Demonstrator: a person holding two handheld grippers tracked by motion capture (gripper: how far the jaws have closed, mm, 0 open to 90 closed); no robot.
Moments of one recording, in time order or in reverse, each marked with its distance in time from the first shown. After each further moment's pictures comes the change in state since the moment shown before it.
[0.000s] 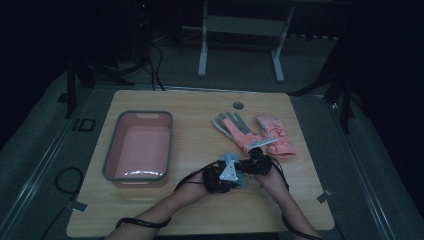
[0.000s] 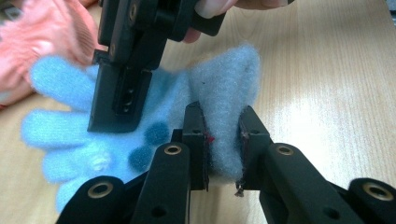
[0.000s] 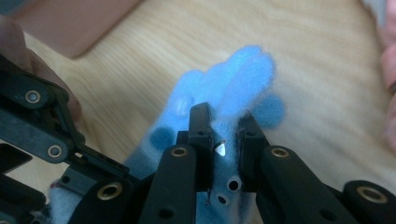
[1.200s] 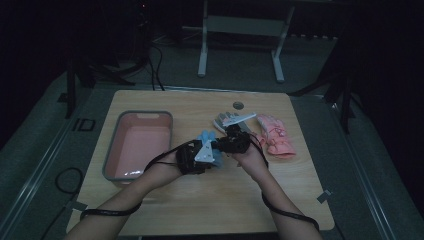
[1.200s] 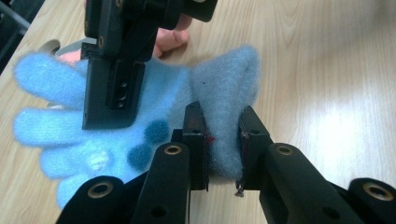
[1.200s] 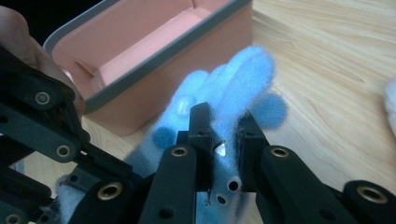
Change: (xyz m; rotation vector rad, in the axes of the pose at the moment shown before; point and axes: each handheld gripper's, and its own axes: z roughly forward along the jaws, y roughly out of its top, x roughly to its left) left arm 0.039 -0.001 -0.097 0.108 0.112 0.066; right arm 0.053 0.098 0.014 -0.068 0.044 -0.138
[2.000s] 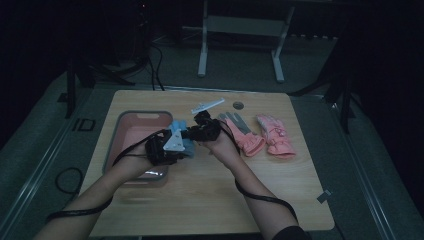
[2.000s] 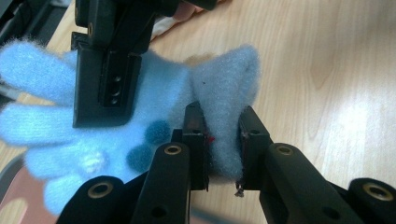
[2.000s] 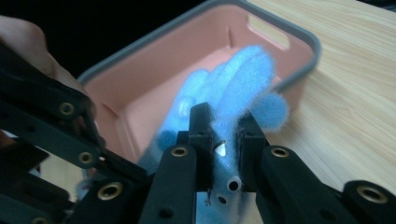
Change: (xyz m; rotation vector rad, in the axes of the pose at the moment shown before) left arm 0.030 -0.048 -0.054 0.058 0.073 -0.066; right arm 0.033 0.064 0.054 -0.021 0.081 -0.049
